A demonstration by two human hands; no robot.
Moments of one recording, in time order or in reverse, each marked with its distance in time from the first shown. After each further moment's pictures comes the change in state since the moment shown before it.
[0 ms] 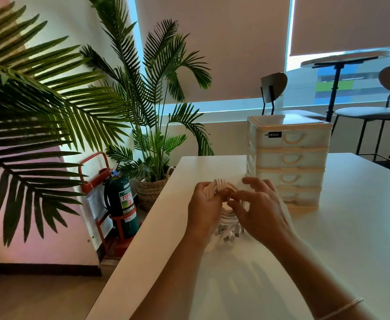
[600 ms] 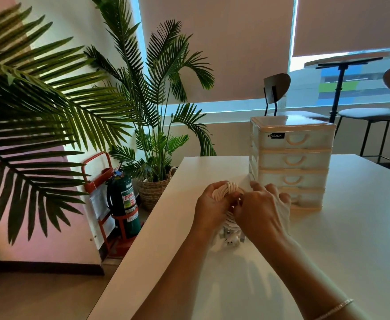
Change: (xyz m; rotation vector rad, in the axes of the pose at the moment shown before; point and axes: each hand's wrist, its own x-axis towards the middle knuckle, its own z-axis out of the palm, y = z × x) left_hand -0.003 0.002 0.004 -0.187 -0.111 -0.054; right_hand 0.003 -0.021 -0.003 -0.327 -0.145 0.207
